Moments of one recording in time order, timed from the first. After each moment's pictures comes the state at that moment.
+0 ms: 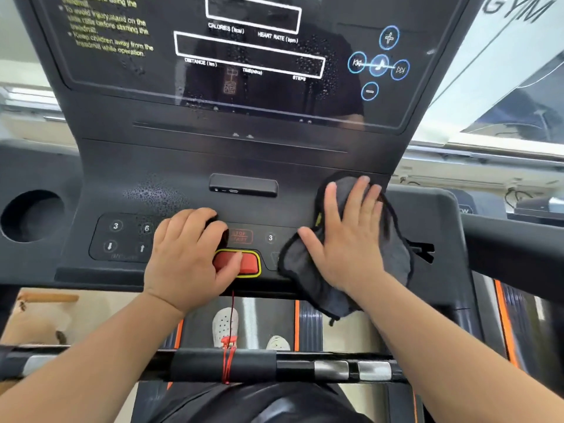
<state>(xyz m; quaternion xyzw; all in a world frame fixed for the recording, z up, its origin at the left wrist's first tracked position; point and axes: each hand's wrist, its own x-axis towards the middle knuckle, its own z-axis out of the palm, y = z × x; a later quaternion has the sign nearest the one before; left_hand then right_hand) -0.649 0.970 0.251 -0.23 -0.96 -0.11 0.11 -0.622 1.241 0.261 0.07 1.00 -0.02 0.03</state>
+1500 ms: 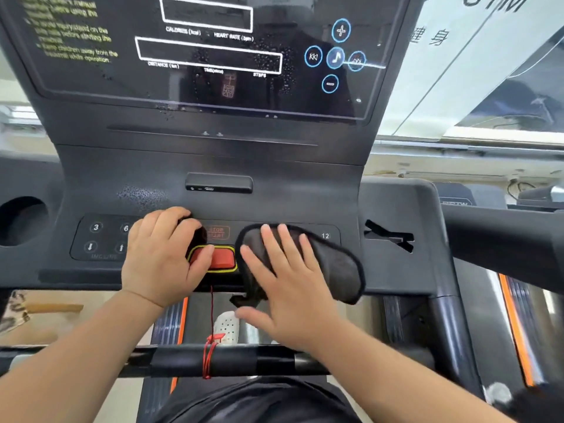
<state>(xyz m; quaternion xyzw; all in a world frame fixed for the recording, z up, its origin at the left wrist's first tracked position) -0.648 0.972 0.251 -0.21 -0.96 -0.12 0.13 -0.553 1.201 0.256 -0.16 0.98 -0.06 0.06</state>
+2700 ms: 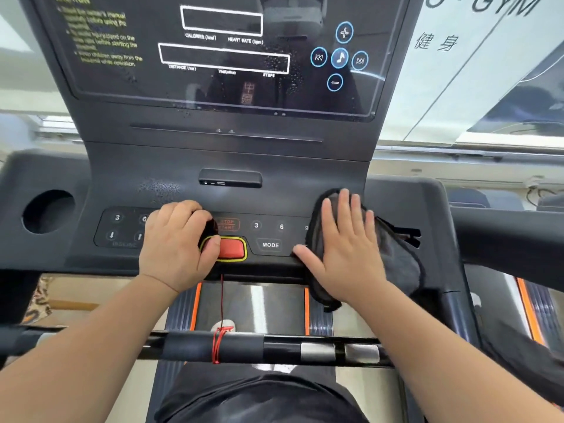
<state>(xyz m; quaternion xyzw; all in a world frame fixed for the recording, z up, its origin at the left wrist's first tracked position) -0.647 0.974 0.258 -0.21 -0.97 -0.10 0.11 -0.577 1.263 0.262 0.02 1.00 -0.04 0.06</state>
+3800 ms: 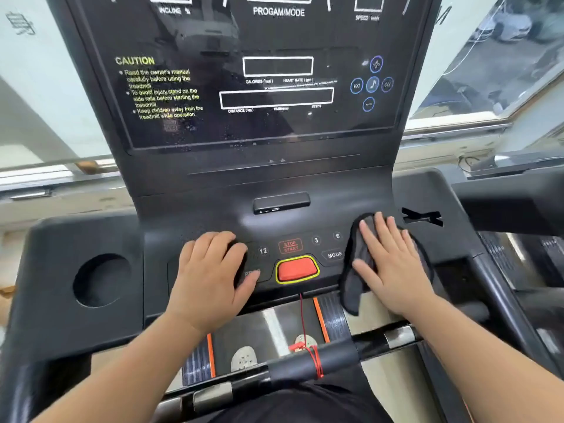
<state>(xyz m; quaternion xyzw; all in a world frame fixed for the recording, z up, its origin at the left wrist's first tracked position) -0.683 0.885 0.265 -0.36 -0.92 -0.13 0.06 -0.543 1.210 0.261 0.16 0.98 -0.06 0.06</state>
